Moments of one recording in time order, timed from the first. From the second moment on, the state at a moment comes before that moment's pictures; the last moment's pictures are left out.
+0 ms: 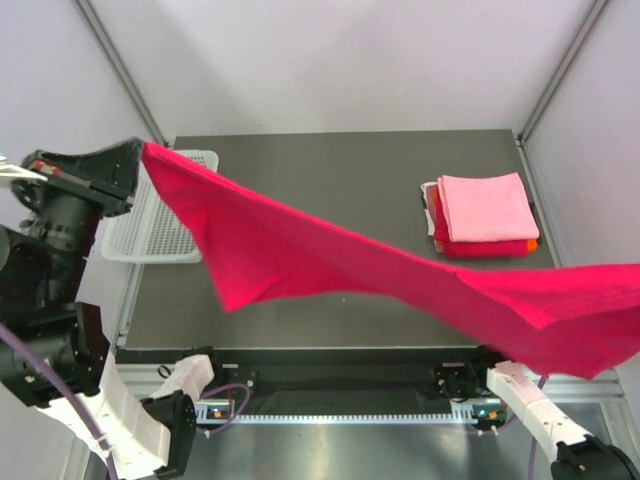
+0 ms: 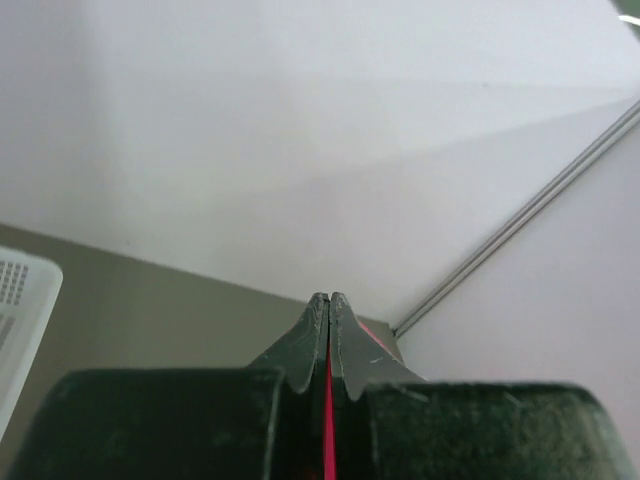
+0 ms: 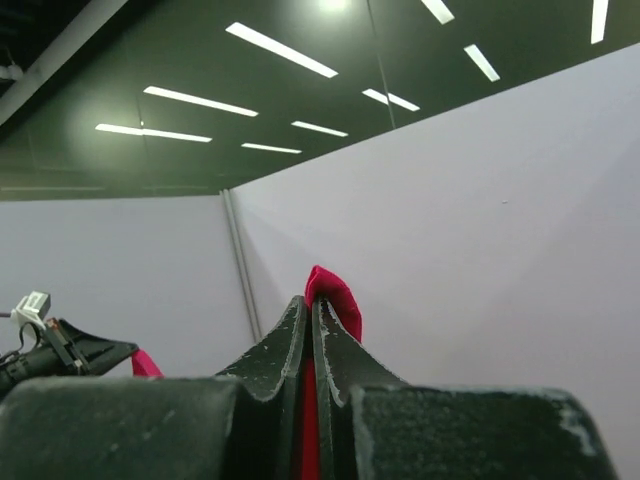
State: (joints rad) left arm 0.25 0.99 2.11 -0.90 0.38 -0.71; right arm 0.25 0.66 2.14 -0.67 -0.10 0.39
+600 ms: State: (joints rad) left arm 0.24 1.20 1.46 -0.74 0.31 -0.73; right arm 0.26 1.20 1.77 -0.58 -0.11 0.45
